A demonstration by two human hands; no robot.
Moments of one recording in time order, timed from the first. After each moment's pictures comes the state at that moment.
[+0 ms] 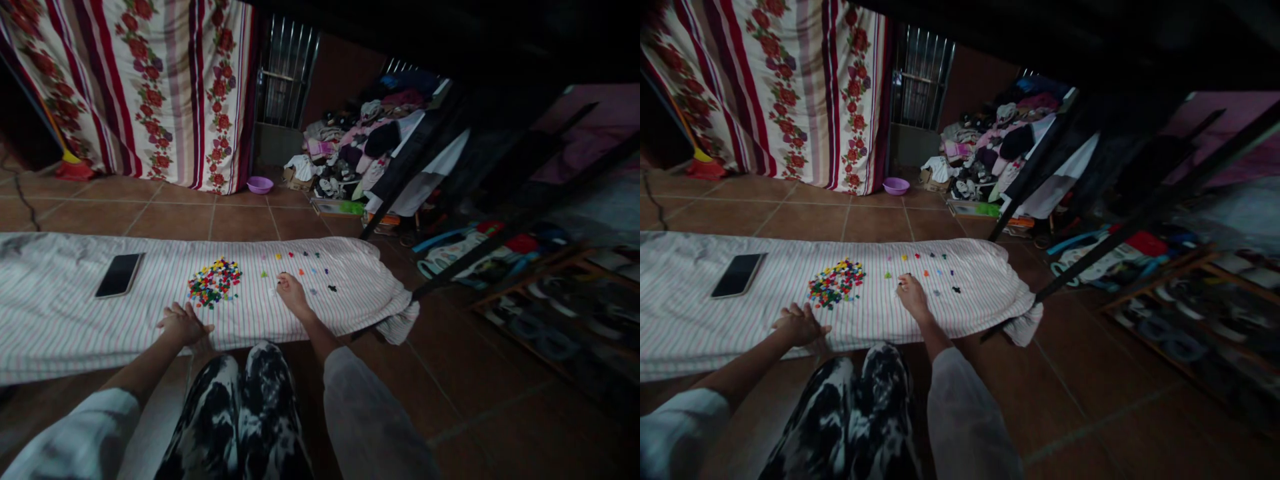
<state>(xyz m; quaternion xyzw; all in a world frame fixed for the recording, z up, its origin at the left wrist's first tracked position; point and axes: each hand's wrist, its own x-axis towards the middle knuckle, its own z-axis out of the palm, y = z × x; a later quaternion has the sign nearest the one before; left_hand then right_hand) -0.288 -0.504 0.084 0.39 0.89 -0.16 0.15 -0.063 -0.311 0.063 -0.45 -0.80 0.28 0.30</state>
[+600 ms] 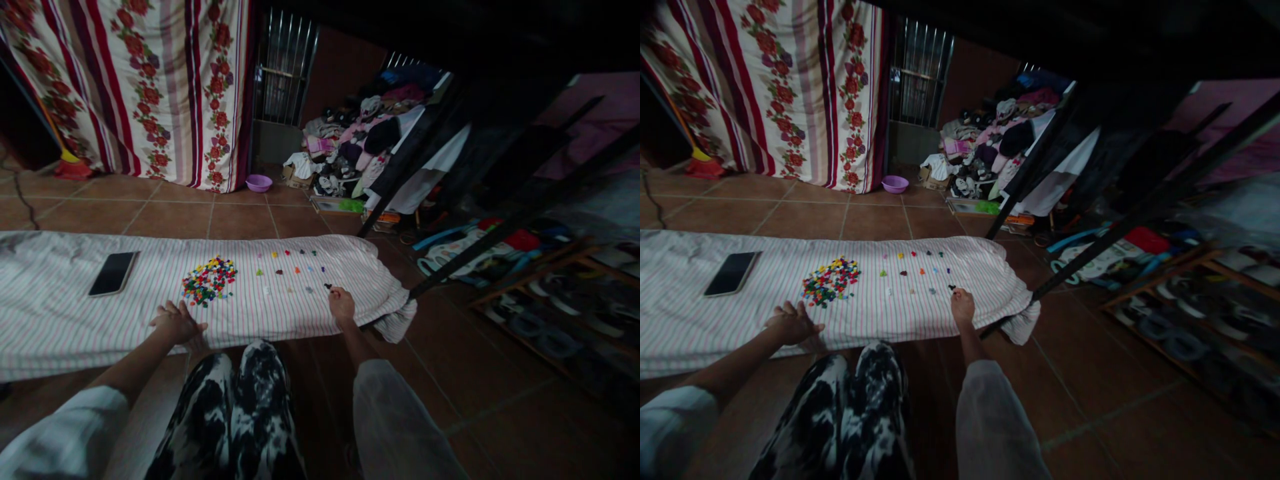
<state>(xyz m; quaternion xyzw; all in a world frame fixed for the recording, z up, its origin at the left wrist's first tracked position) -0.297 -0.505 0.072 0.42 0.89 -0.12 0.14 0.088 -0.266 0.036 -0.67 -0.67 0.13 0.29</state>
